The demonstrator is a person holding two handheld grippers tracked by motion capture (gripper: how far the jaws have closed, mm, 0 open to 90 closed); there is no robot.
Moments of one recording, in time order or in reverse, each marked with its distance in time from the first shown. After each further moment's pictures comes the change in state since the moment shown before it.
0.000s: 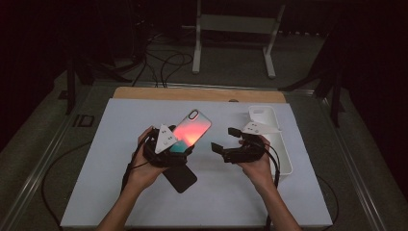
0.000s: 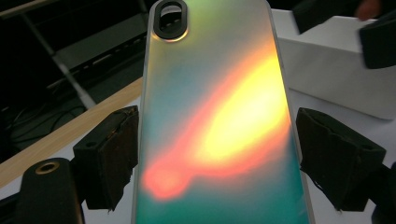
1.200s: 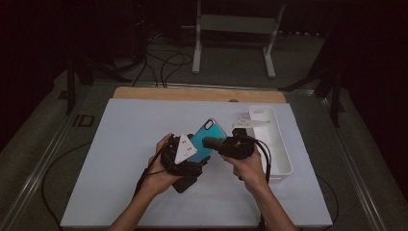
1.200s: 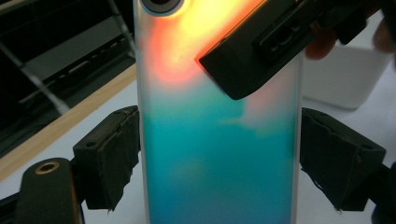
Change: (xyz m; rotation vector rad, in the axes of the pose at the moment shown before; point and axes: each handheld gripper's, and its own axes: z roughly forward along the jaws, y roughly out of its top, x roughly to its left) left arm -0.036 0.001 0.024 0.033 -0.049 0.079; right arm 0.009 0.008 0.019 0.077 0.207 0.159
